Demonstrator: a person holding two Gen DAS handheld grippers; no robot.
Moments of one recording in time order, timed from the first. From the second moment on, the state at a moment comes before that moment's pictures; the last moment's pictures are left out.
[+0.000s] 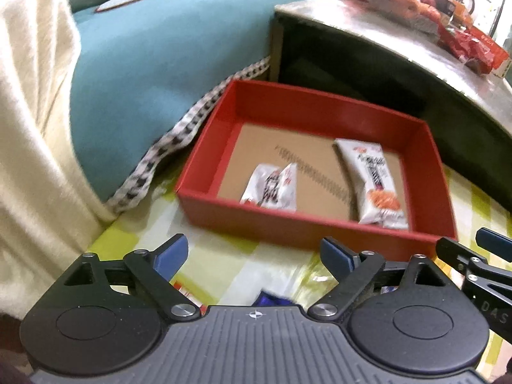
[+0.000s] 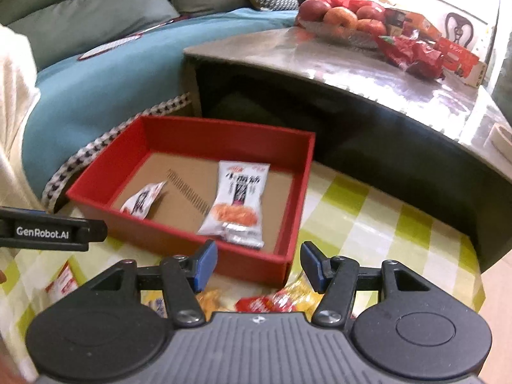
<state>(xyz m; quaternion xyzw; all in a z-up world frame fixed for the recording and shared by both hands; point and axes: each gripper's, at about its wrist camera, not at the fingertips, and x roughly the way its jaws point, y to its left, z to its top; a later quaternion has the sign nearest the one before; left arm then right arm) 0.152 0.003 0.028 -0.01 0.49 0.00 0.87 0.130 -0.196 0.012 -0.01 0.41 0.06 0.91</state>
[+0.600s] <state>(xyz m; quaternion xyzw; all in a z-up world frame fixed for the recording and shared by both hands) 0.105 0.002 -0.012 0.02 0.55 -0.03 0.83 0.099 -0.174 0.005 -0.03 0.44 0.10 0.89</state>
